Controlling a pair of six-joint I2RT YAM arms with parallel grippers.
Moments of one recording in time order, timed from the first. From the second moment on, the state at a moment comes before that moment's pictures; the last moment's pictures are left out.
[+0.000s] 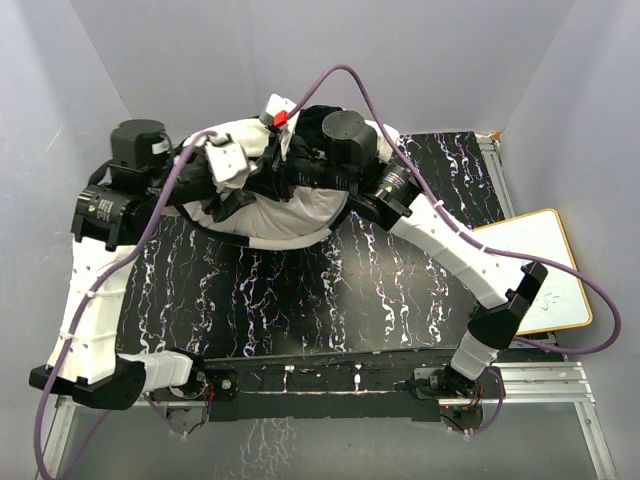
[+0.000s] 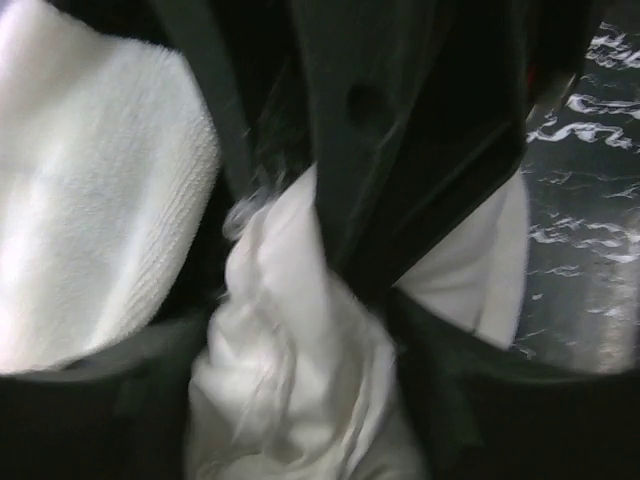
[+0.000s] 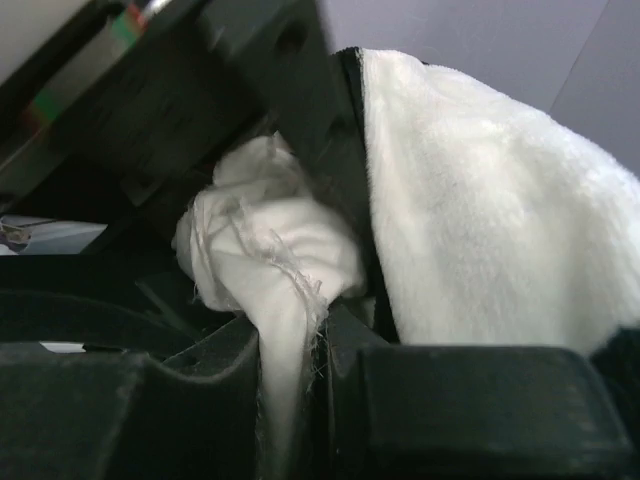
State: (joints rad) left arm -0.26 1.25 1.80 -1.04 0.70 0.78; right arm 0.89 1.66 1.94 -0.30 -0.46 -0.01
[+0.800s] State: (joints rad) left arm -0.50 1.29 1.83 -1.09 0.45 0.71; right arm 0.29 1.17 1.45 -0.11 -0.41 0.22
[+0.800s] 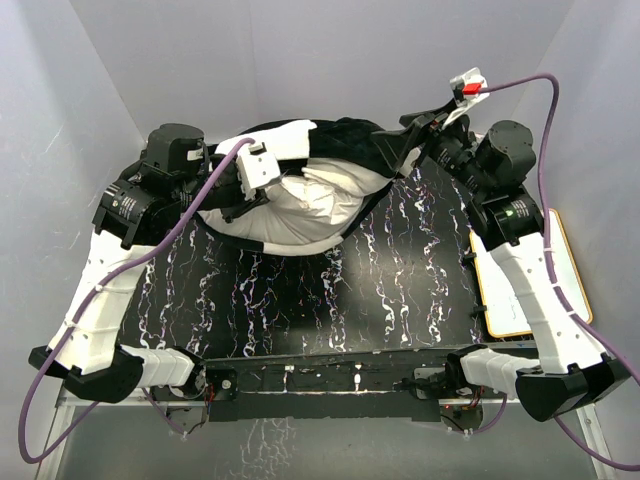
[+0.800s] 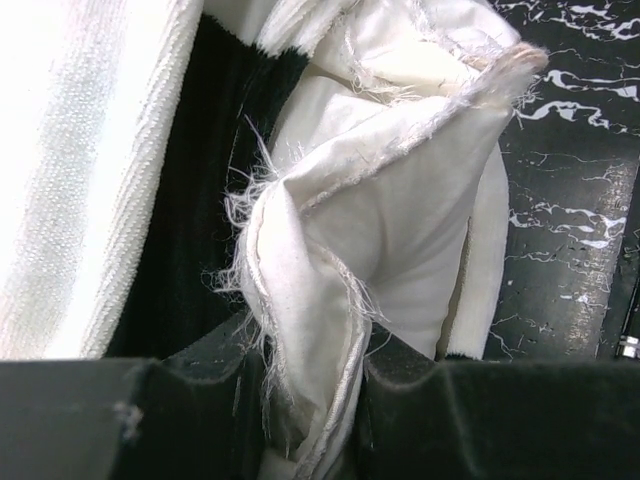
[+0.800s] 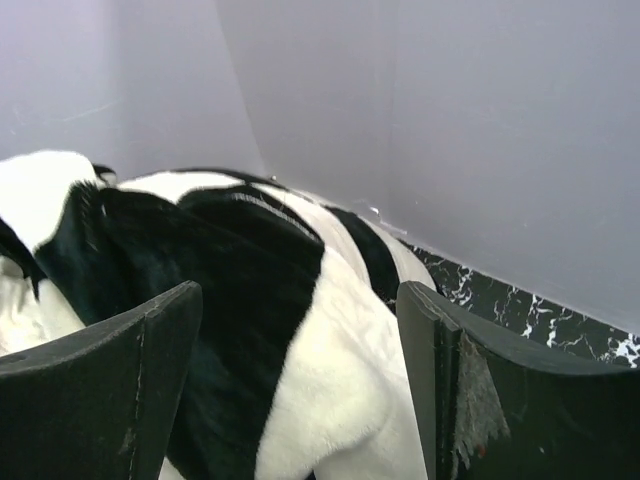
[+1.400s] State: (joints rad) left arm -0.49 1.31 1.89 -1.17 0.40 0.75; right arm 0.26 1.29 1.38 0.18 -0.80 0.38
